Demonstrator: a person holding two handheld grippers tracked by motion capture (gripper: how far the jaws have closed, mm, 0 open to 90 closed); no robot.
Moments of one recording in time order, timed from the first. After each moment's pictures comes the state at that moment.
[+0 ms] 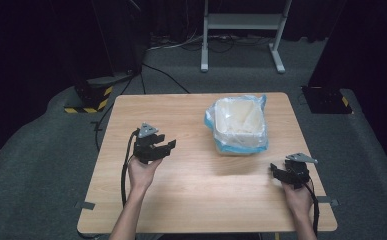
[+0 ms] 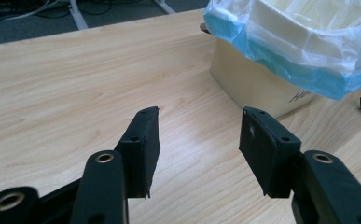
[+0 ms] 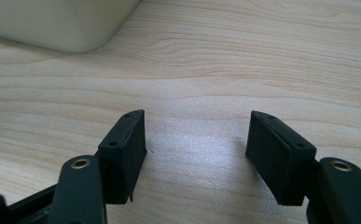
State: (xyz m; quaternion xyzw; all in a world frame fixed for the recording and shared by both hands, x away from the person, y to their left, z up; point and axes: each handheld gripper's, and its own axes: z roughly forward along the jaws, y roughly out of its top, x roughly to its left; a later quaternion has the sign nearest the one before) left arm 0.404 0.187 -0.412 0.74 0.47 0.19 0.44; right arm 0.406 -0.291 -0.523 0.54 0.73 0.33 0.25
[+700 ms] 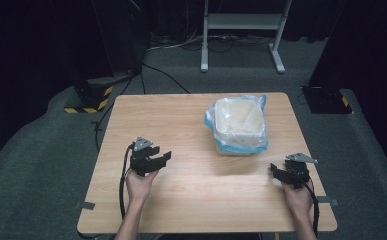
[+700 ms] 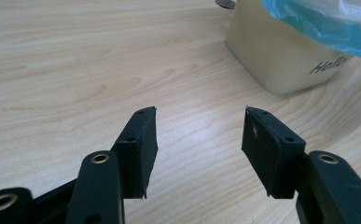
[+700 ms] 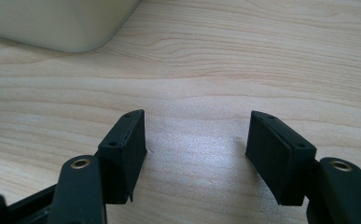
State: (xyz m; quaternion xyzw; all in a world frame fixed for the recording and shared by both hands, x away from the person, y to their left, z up) left arm 0.385 0.199 -0.452 0.73 0.50 0.18 0.43; right arm 0.406 -0.291 -0.523 0.54 0.73 0.33 0.25
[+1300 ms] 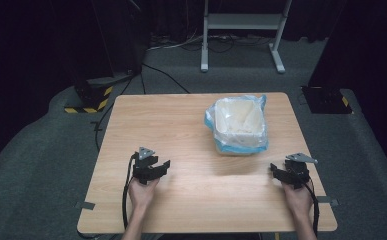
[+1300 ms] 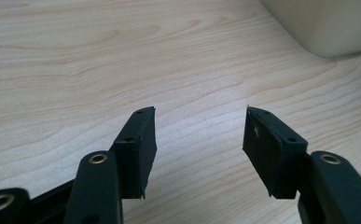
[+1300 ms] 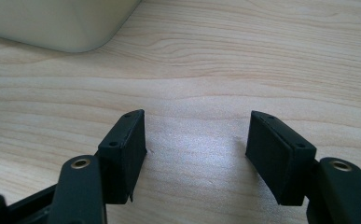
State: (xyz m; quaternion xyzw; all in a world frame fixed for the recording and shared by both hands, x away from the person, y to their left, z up) left arm 0.383 0.200 -0.497 0.72 0.54 0.19 0.39; right arm 0.406 -0.291 -0.523 0.54 0.73 0.33 0.25
